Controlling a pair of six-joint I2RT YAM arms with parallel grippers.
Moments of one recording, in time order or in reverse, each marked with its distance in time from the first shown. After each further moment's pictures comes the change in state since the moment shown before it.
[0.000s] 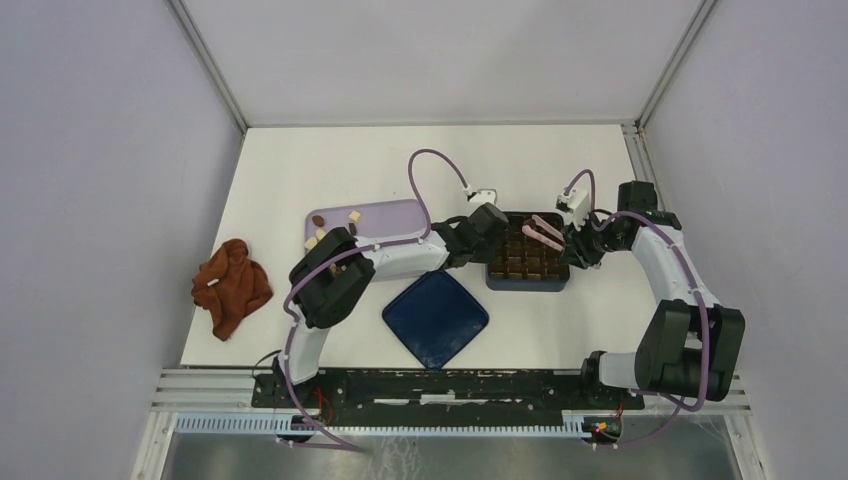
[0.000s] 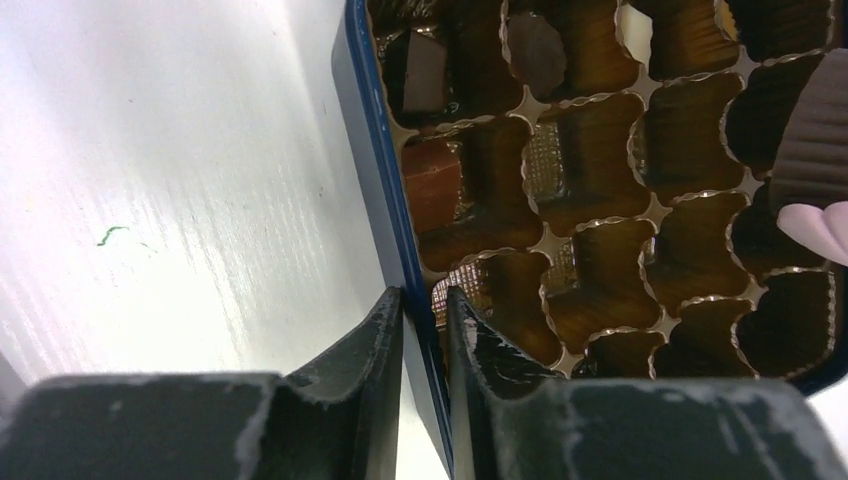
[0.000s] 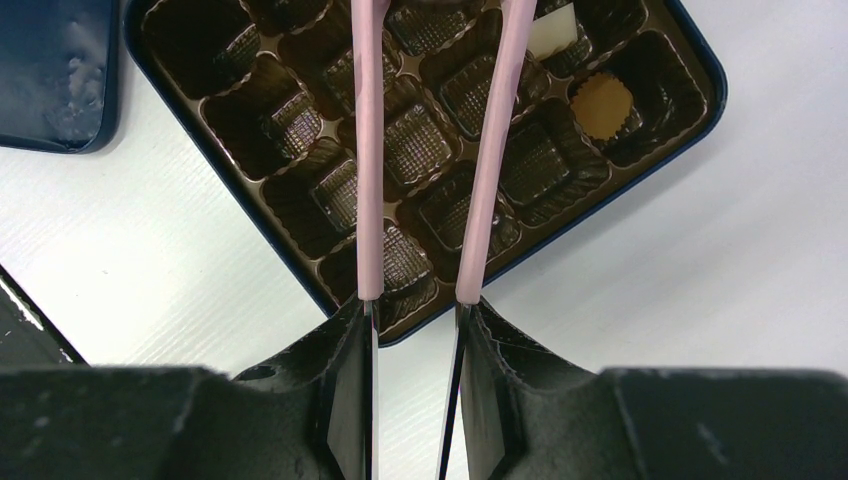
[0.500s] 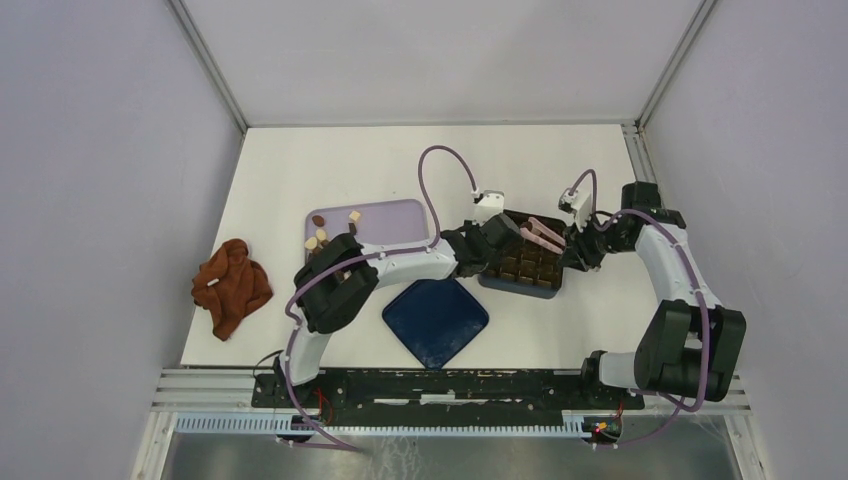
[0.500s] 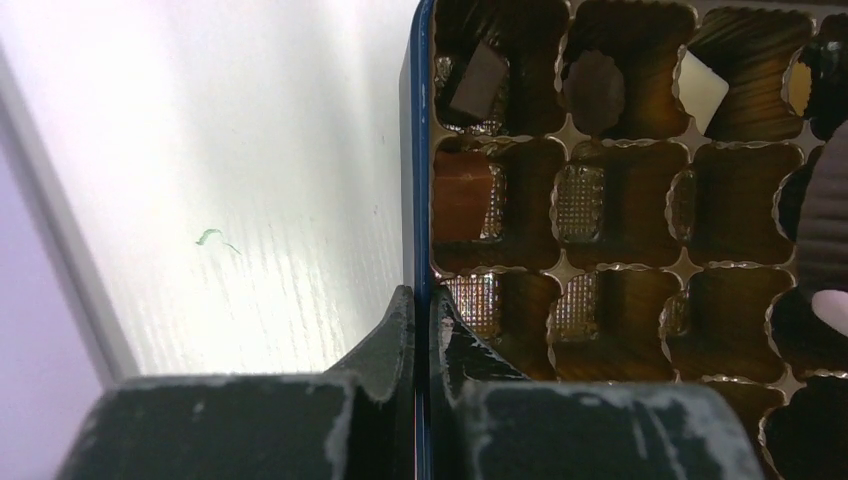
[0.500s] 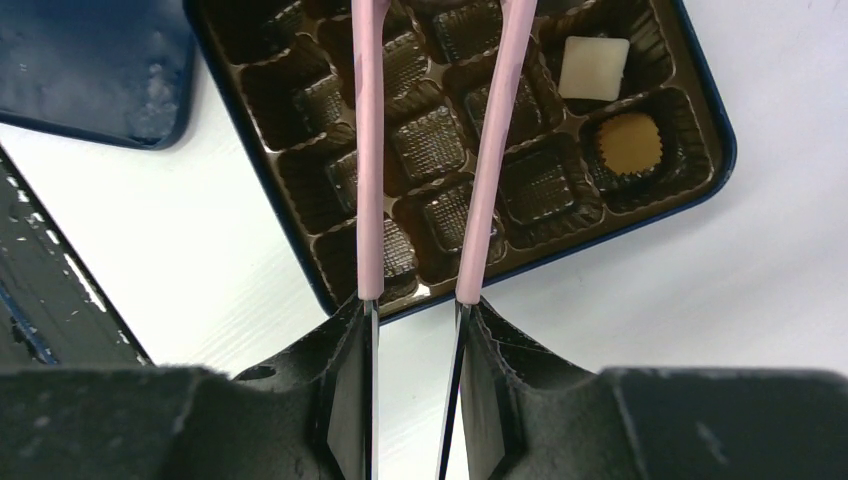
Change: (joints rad) left arm -0.061 0.018 0.053 -0.071 -0.229 0.045; right arm -0.018 0.000 0.008 -0.071 -0.071 -0.037
